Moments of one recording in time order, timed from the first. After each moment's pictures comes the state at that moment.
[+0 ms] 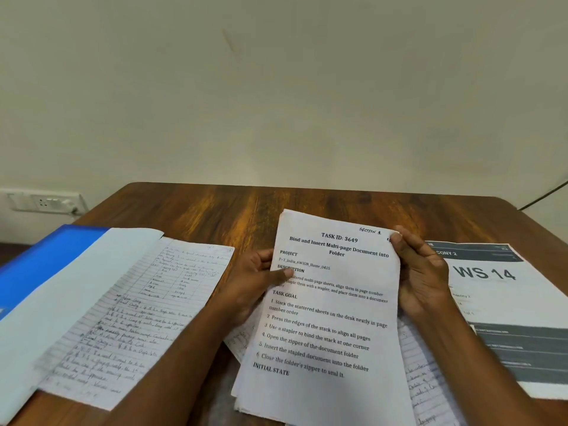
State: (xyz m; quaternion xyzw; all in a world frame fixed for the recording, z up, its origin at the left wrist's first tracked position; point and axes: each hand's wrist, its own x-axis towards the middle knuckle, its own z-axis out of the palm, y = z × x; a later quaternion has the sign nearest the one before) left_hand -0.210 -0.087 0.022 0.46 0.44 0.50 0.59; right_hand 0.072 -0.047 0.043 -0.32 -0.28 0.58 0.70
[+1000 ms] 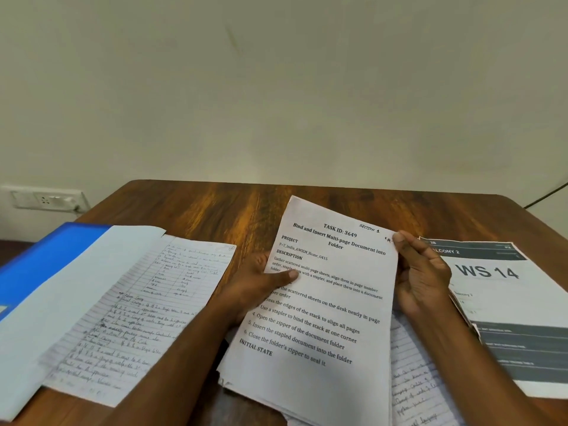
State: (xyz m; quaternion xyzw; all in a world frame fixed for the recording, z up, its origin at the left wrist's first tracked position) left_hand -0.214 -0.096 0.033 0.49 0.49 0.43 0.58; right_hand 0.065 -0.046 0.037 -0.33 -0.23 0.56 0.73
